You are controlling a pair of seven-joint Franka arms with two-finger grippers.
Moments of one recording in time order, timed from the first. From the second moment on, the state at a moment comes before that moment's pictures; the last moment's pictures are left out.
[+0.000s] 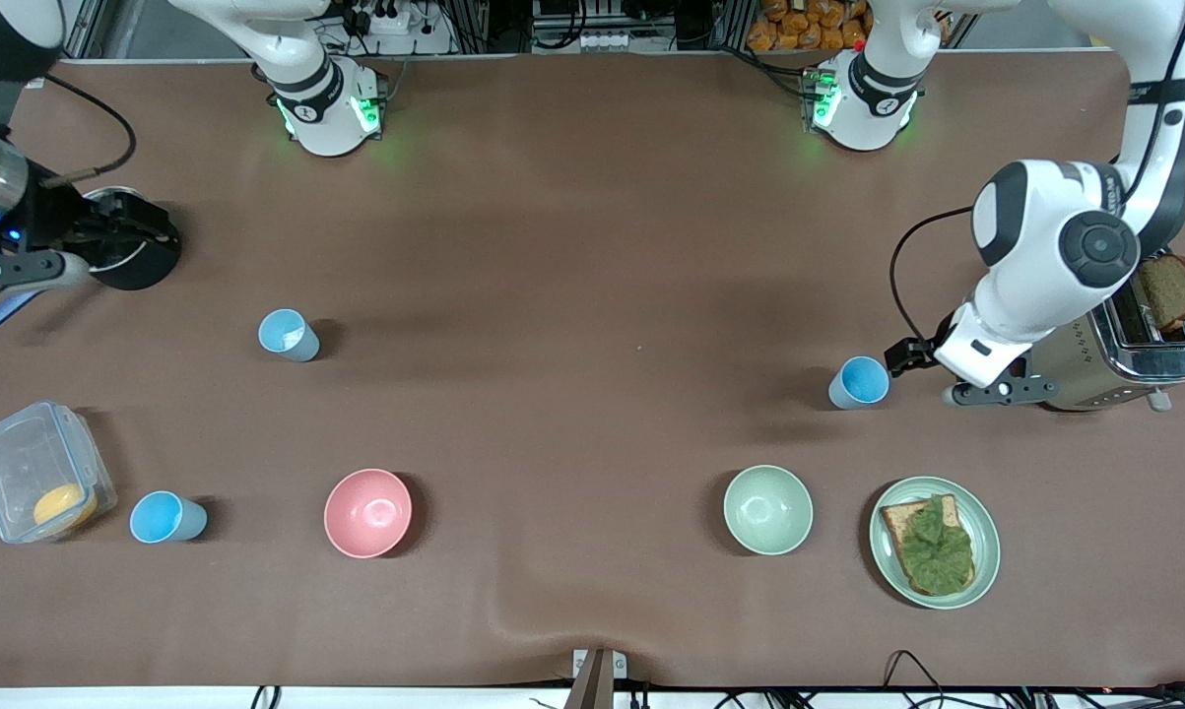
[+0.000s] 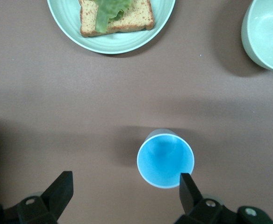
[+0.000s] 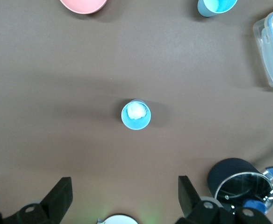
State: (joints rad) left arm -0.17 0.21 0.05 -2.05 0.01 2.27 -0.19; right arm -0.07 -0.04 0.07 -1.76 0.02 1.57 -0.16
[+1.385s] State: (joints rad) left arm -0.18 0.38 0.04 -2.06 -0.05 2.40 -0.19; right arm -0.17 0.17 0.06 -2.30 0.02 2.45 -0.29
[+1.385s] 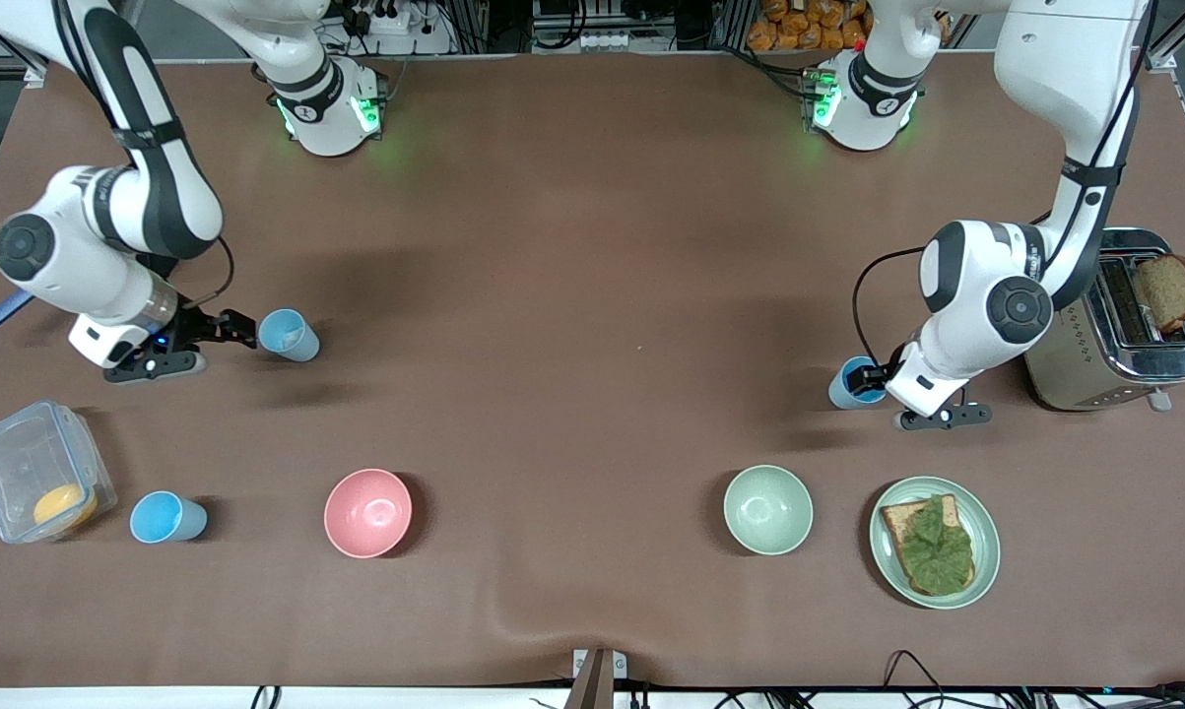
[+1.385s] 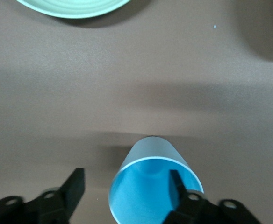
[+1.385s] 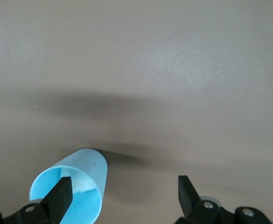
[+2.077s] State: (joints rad) left arm -0.18 0.39 0.04 -2.04 -0.05 2.40 -0.20; right arm -0.17 0.17 0.06 -2.36 0.02 2.45 -0.29
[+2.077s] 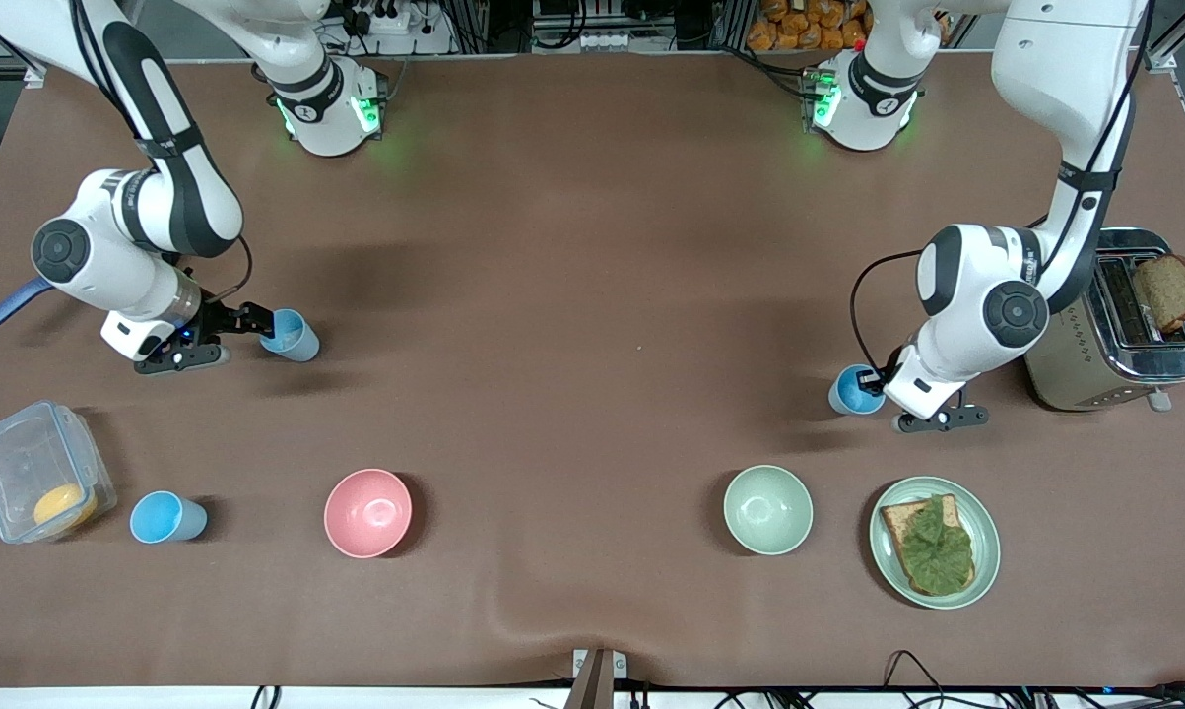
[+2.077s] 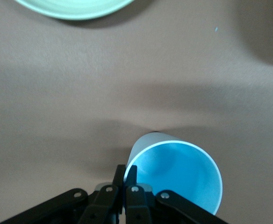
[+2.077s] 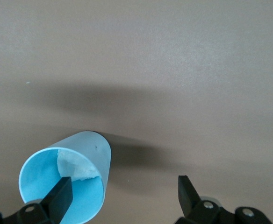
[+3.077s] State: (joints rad) left arm -0.18 0.27 0.01 -1.84 -0.05 2.09 -0.19; right arm -0.14 0.19 0.07 -2.38 0.09 2.48 -0.29
